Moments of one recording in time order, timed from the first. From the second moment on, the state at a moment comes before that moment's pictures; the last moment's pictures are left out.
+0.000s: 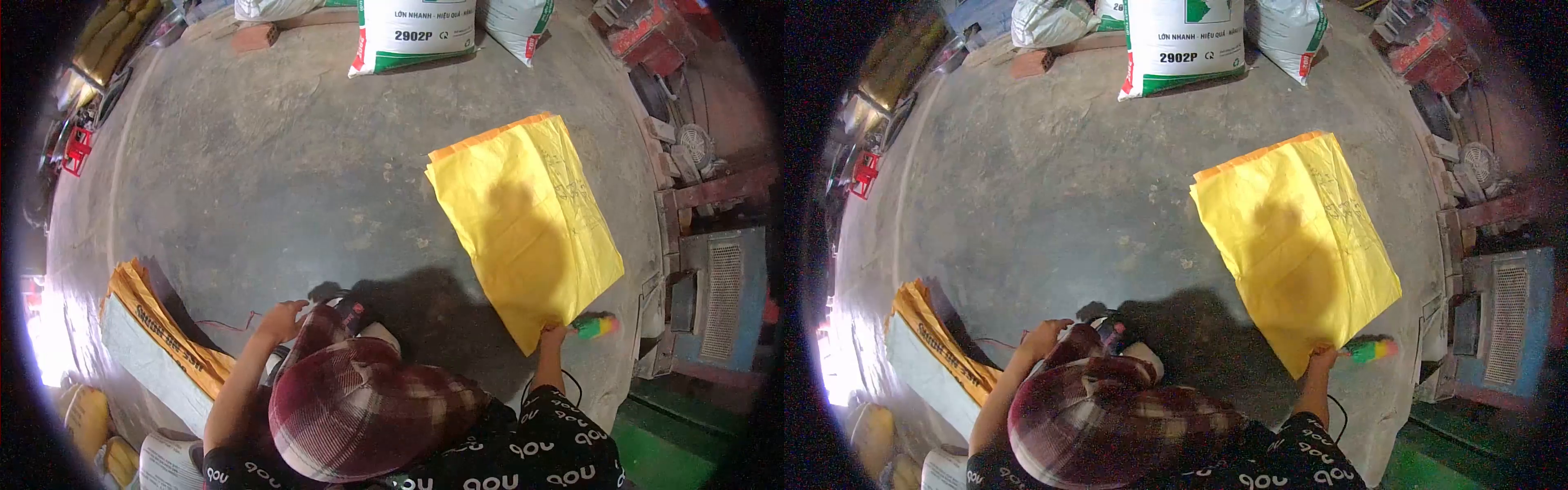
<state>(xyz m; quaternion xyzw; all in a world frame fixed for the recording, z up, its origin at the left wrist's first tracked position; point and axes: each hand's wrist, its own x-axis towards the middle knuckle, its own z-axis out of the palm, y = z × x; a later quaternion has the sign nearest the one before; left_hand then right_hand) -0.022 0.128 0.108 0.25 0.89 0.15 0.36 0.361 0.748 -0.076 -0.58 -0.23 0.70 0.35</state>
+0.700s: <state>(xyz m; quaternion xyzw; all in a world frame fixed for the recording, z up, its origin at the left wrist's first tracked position) -0.032 0.127 0.134 0.24 0.92 0.05 0.32 0.003 0.552 0.004 -0.37 -0.86 0.23 0.26</state>
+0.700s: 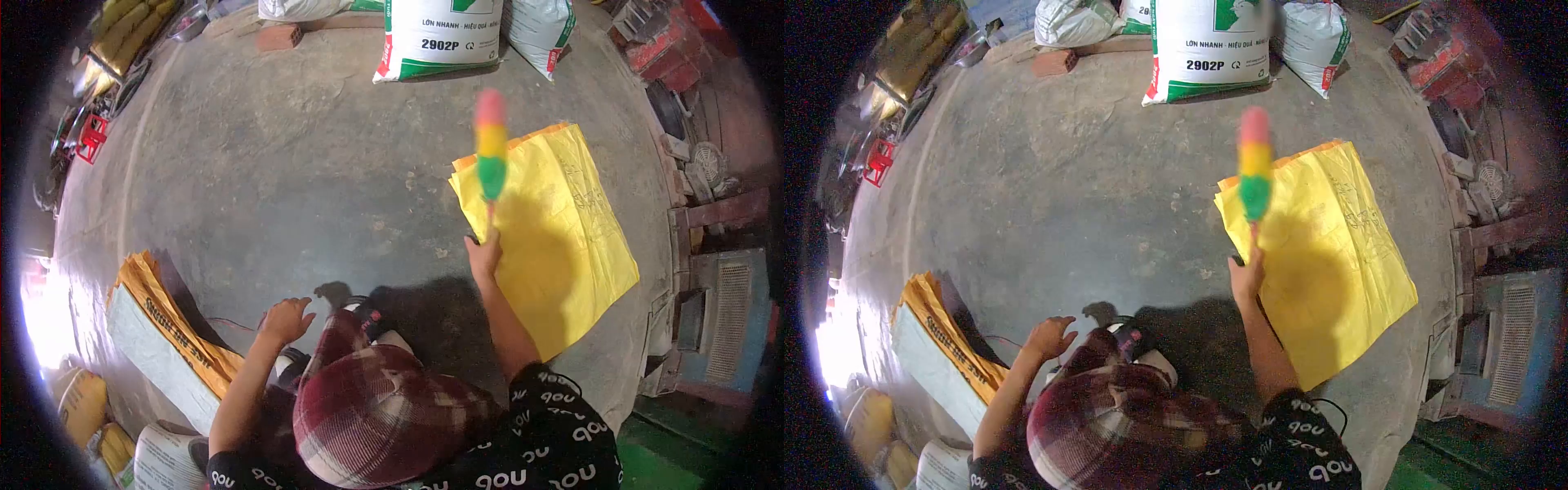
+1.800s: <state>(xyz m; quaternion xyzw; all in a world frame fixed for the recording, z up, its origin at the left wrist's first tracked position) -0.035 0.076 0.156 0.15 0.94 0.04 0.29 -0.060 0.606 -0.024 -0.23 -0.97 -0.01 0.08</state>
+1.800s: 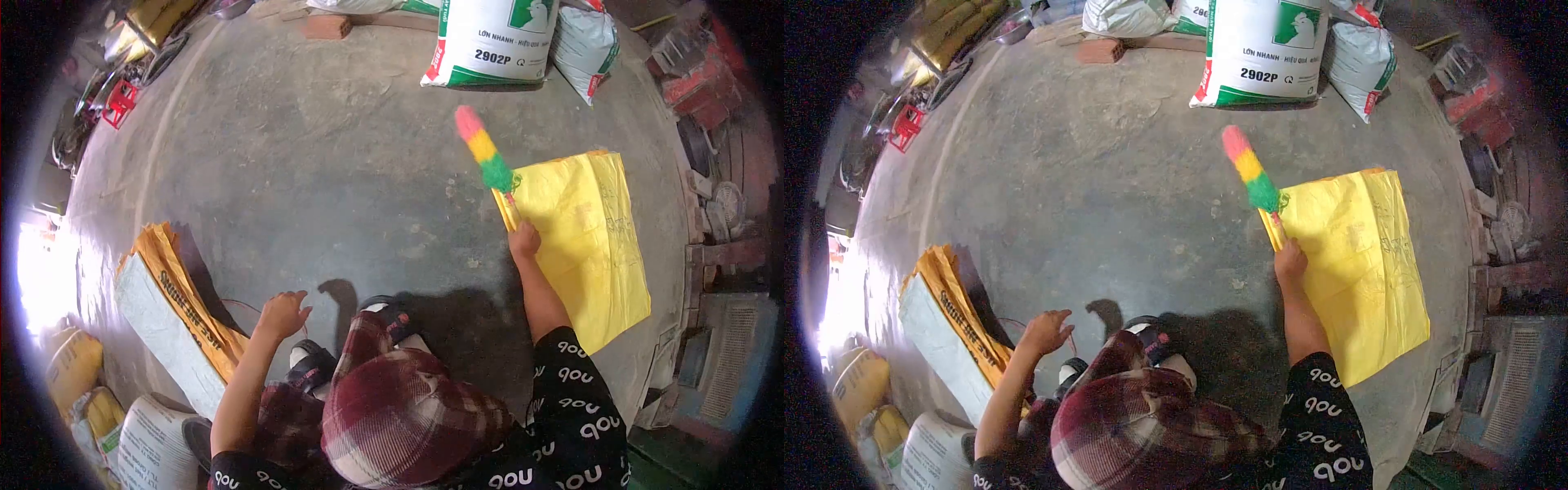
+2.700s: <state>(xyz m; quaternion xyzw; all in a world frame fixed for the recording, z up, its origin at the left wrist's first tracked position) -0.039 0.075 0.149 0.16 0.94 0.06 0.28 0.036 0.572 -0.032 -0.11 -0.99 0.03 0.01</state>
